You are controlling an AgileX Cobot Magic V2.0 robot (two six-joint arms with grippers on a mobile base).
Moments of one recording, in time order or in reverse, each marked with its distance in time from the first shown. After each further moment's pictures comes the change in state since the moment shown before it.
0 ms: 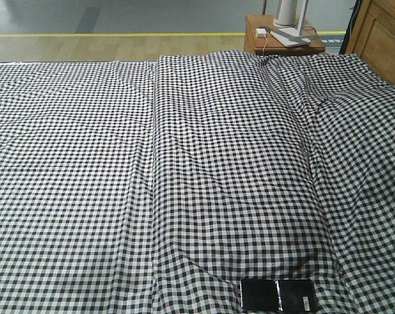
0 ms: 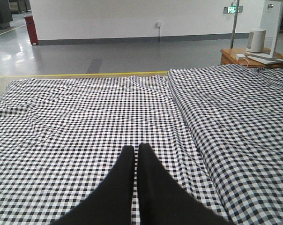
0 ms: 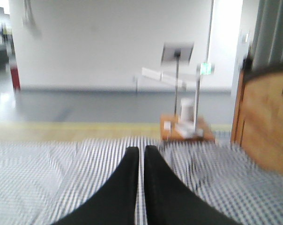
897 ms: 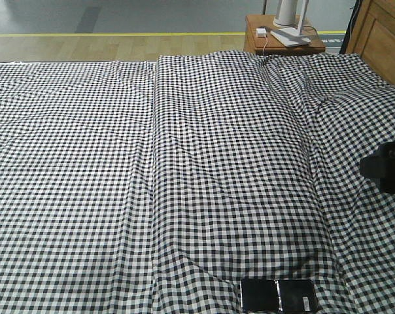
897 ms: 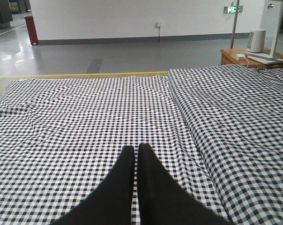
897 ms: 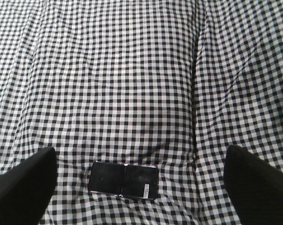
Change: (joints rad) left arm 0.000 0.000 0.000 0.000 0.000 0.000; right arm 0.000 0.389 -0.102 -0.003 0.488 0.052
